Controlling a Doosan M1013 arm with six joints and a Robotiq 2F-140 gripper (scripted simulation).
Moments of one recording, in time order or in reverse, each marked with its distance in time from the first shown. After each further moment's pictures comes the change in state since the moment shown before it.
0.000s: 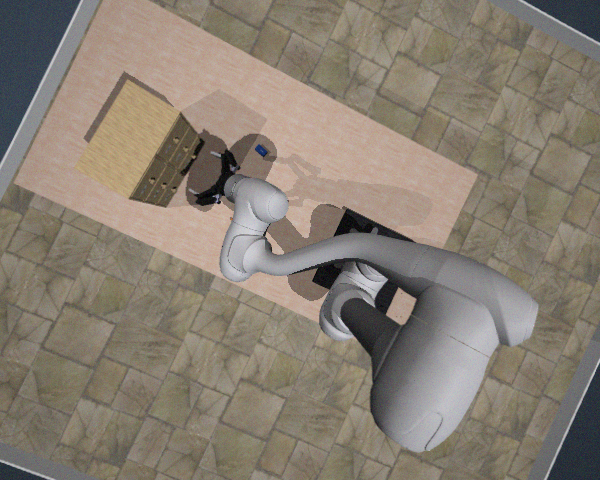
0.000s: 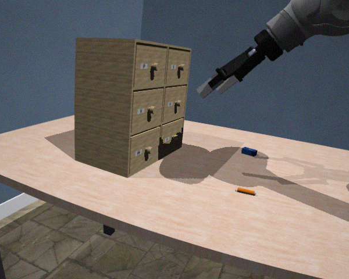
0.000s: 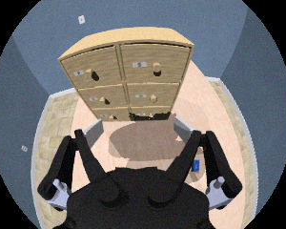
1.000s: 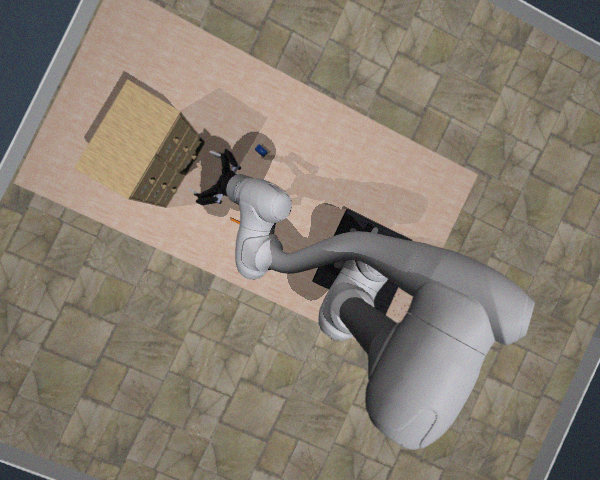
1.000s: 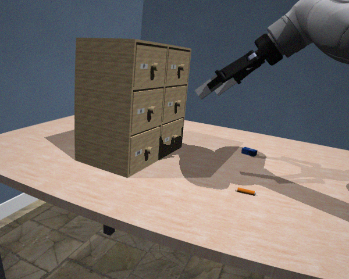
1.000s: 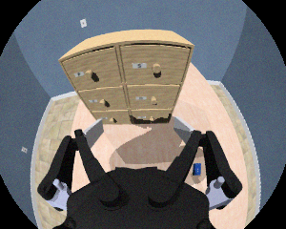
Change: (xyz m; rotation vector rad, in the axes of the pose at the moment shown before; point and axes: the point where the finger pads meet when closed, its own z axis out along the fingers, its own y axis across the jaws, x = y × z) arm 0.000 0.001 0.006 0.011 0.046 -0.001
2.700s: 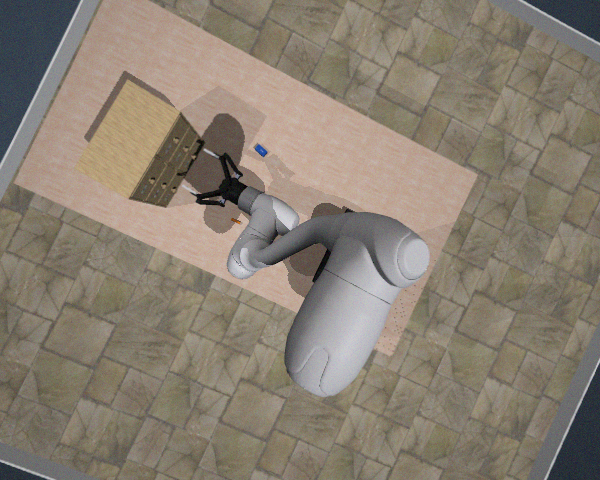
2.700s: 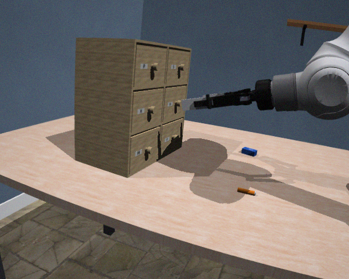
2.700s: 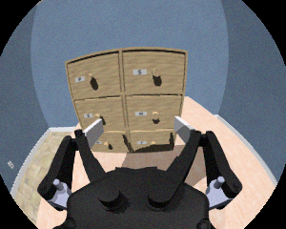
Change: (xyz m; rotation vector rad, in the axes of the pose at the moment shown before) arm -0.002 0.000 0.048 -0.028 0.482 -0.007
